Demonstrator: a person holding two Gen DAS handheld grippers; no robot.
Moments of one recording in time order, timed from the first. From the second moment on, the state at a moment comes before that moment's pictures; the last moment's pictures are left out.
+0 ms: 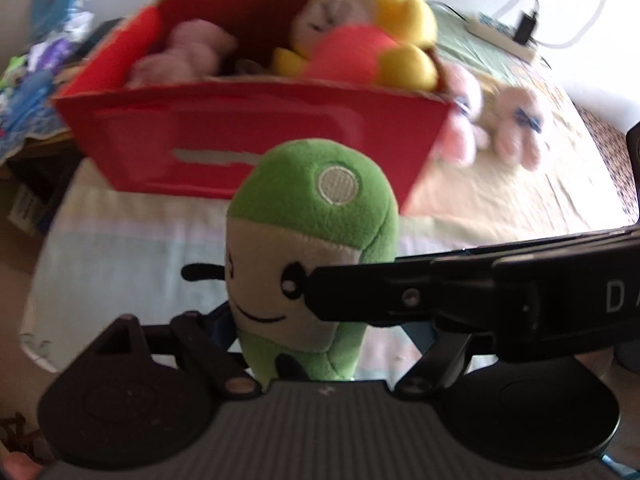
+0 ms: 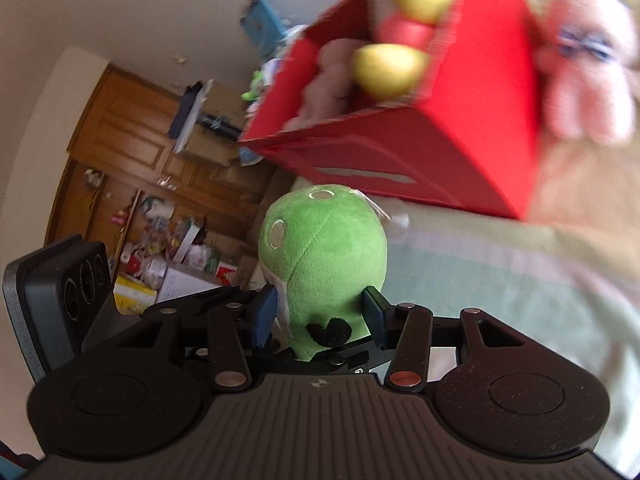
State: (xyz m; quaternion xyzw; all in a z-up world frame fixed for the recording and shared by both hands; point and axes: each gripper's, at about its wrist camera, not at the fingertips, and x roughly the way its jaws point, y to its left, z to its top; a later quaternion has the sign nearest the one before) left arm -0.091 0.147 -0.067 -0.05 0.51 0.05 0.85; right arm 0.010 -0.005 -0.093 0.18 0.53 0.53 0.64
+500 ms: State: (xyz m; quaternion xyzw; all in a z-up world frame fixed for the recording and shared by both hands) left arm -0.063 0.239 0.005 -0.02 0.42 0.02 0.91; right arm 0.017 0.067 -0.040 0.21 0.43 0.54 0.69
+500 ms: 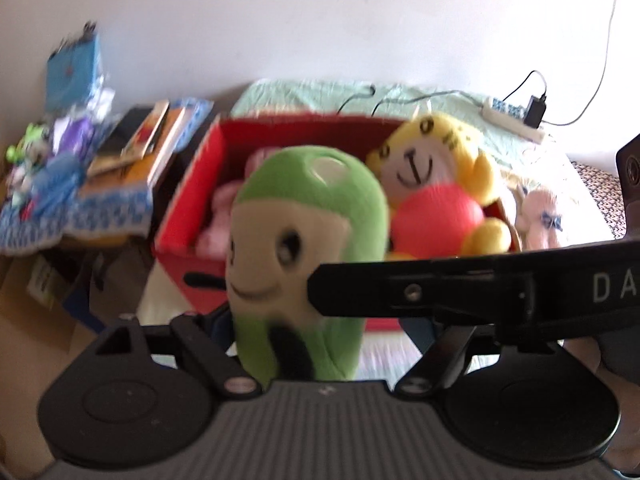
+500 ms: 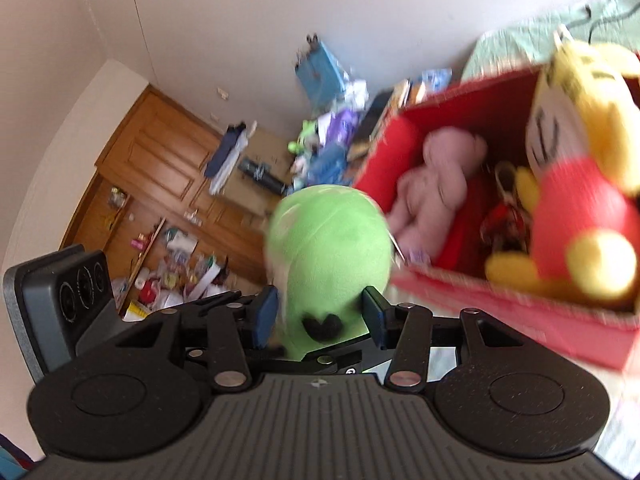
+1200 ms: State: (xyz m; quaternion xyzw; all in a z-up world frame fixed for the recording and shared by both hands) left arm -0.043 0.293 0.008 0.02 0.44 -0.10 0.89; right arm 0.023 0.101 -0.035 0.27 0.46 0.49 0.69
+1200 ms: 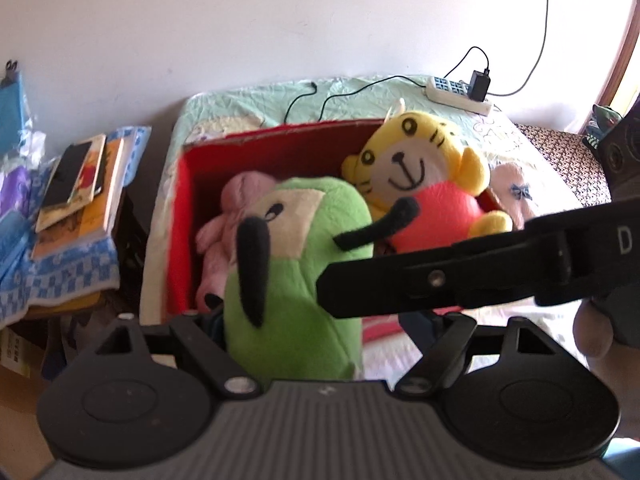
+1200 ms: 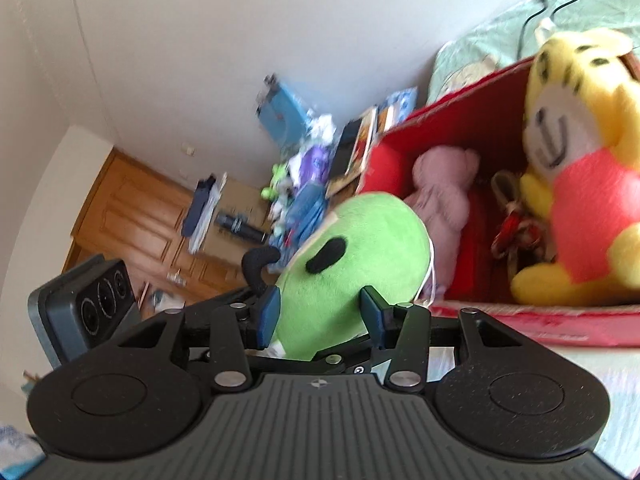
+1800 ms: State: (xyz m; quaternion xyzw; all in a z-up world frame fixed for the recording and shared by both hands) left arm -0.062 0.335 0.054 0.02 0.36 -0.05 0.93; right arm 0.019 0.136 0.005 0.23 0.37 0.57 0.70
